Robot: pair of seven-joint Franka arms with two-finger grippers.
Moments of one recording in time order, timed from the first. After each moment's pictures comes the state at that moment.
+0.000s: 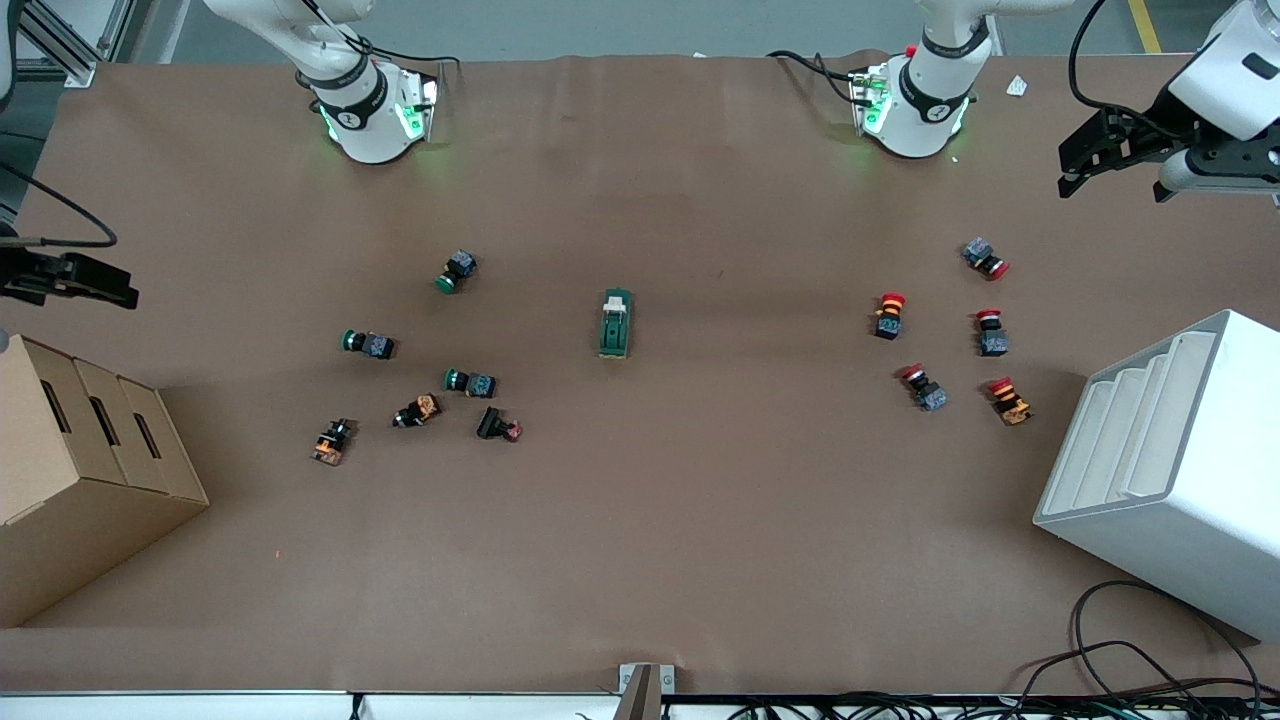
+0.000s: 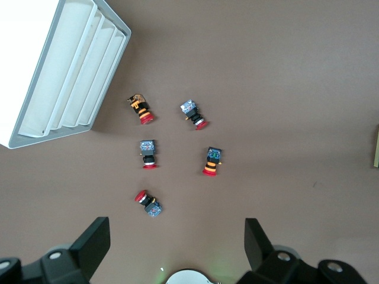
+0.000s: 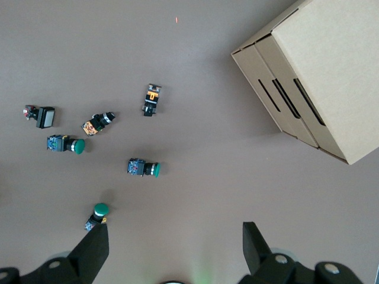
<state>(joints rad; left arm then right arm) -0.08 -0.17 -0.04 -1.68 0.00 1.50 -0.04 -0.02 0.18 -0.04 -1.33 -0.05 1.37 -0.03</state>
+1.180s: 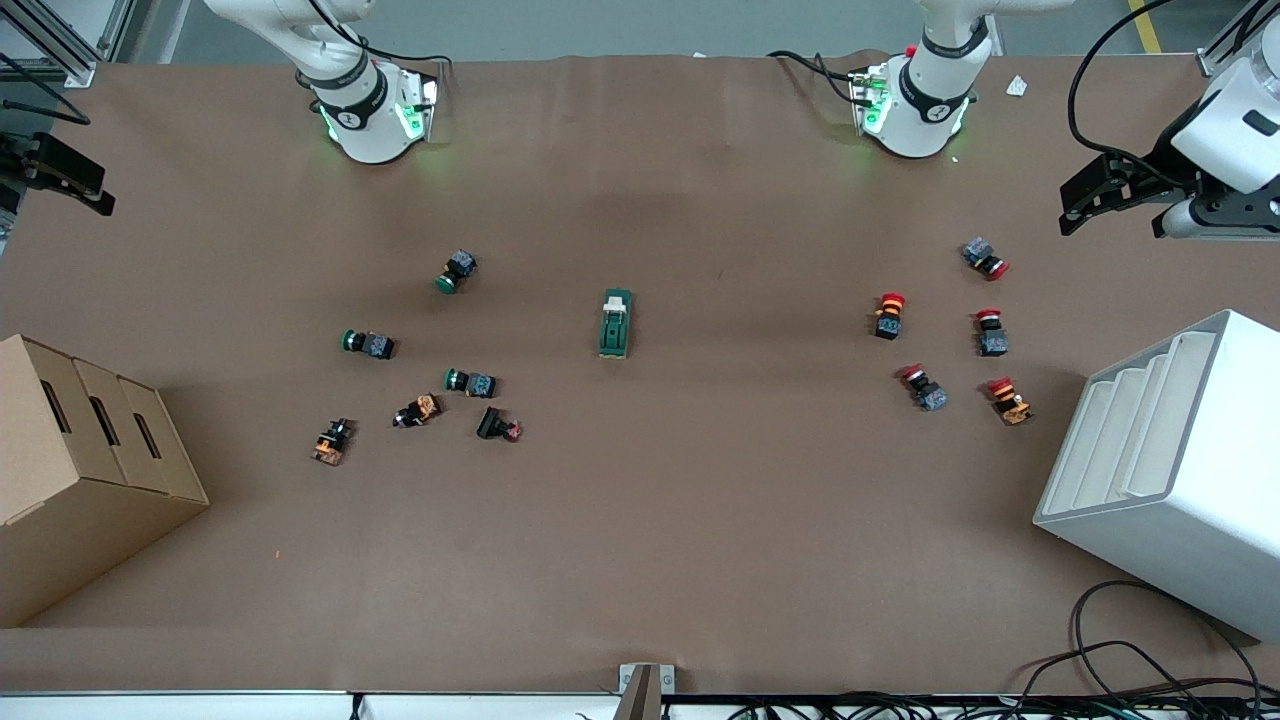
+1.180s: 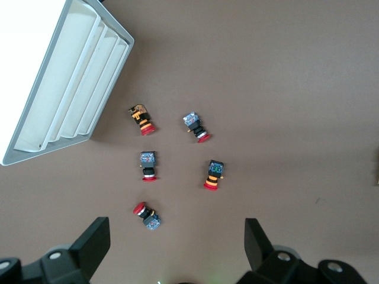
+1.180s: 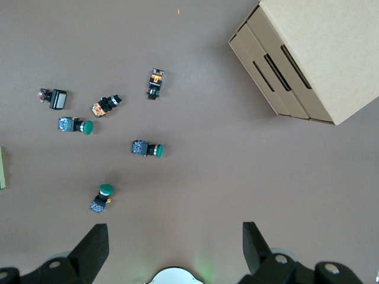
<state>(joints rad) -0.07 -0.11 -0.03 -1.66 0.00 1.55 -0.05 -0.02 -0.10 -0.05 -1.56 -0.04 1.41 -0.04</state>
